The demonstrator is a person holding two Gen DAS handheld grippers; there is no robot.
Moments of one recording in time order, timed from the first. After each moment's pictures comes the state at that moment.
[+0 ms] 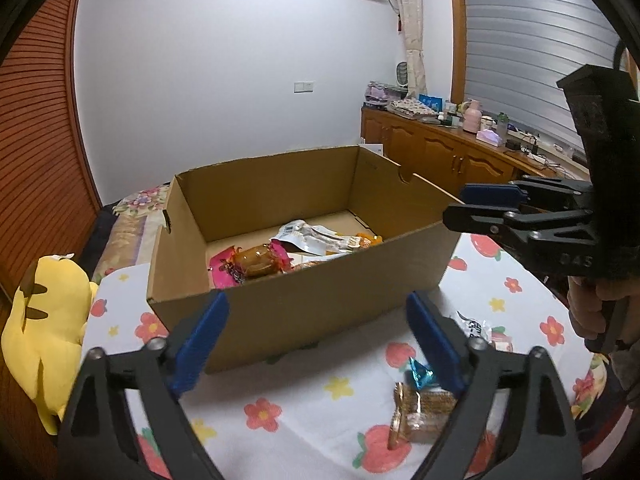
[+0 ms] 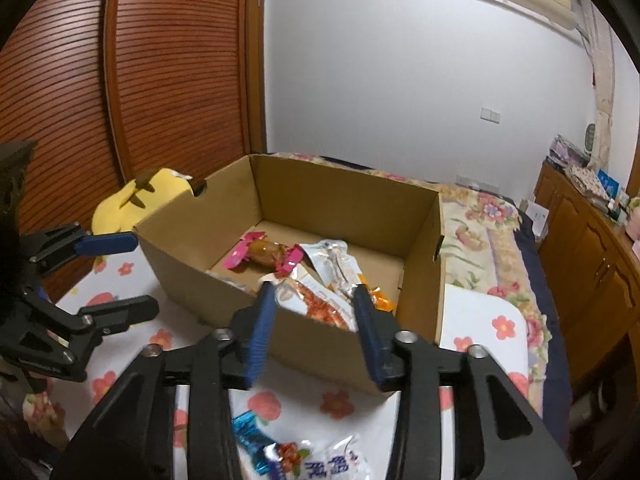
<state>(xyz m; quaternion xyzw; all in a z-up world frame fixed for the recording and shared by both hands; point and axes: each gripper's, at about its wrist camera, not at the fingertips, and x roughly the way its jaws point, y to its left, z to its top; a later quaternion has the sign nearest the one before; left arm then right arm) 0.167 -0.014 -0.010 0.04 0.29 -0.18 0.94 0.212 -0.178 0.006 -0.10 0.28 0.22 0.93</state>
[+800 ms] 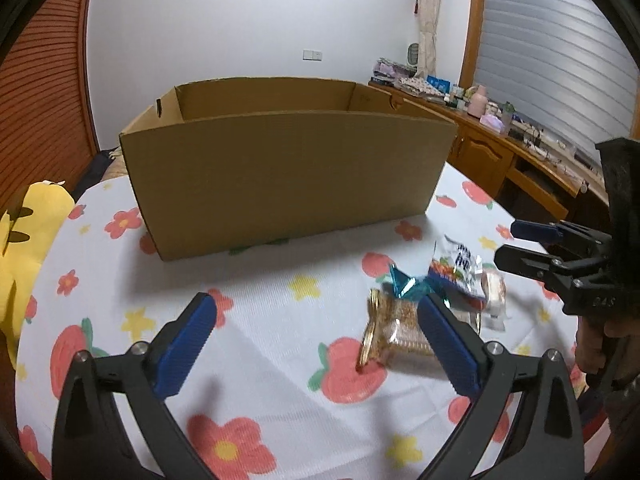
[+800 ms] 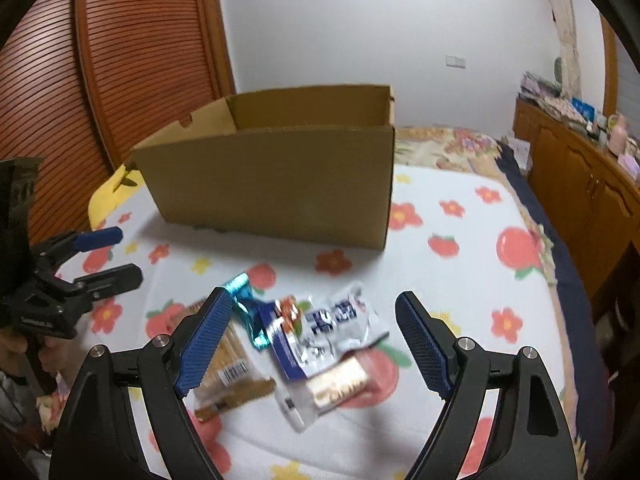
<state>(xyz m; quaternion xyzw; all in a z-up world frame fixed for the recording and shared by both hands) 0.119 -0.023 -0.082 0.01 0.34 -0.17 0.92 0.139 -0.229 -0.074 -0.03 0.34 0.18 0.92</state>
